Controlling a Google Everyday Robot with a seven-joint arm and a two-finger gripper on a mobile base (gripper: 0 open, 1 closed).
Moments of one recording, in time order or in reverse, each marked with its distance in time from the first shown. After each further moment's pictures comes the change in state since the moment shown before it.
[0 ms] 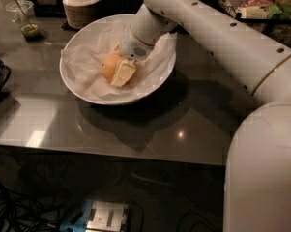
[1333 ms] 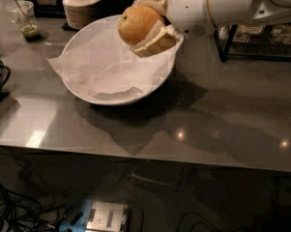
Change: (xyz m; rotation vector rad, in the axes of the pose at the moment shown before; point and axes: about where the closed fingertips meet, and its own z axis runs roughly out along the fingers) arm -0.066 0.074 -0.199 0.457 -0.360 -0.165
